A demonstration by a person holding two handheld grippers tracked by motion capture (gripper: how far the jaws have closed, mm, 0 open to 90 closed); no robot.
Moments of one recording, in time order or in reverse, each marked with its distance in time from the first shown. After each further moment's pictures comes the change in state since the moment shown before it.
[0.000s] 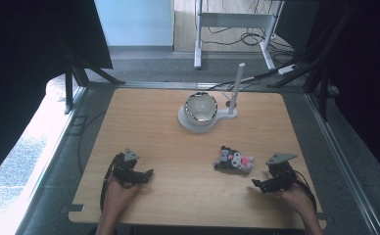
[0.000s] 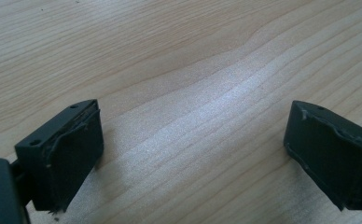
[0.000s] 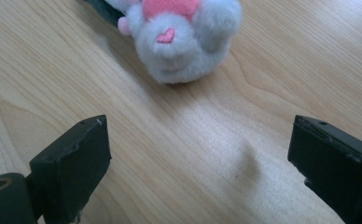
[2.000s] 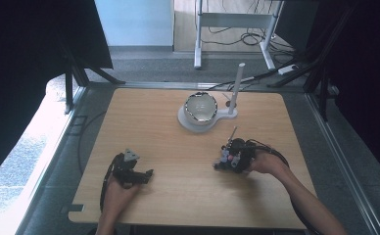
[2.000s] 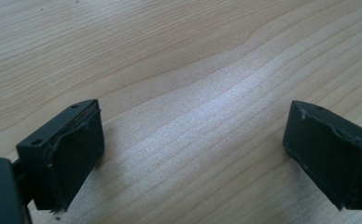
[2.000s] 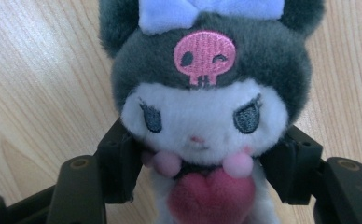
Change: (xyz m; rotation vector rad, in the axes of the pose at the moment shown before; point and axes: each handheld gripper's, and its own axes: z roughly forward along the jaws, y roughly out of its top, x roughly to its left) left arm 0.000 -0.001 -0.001 -0.001 0.000 0.000; right arm 0.020 0.122 0.072 0.541 0.156 -0.364
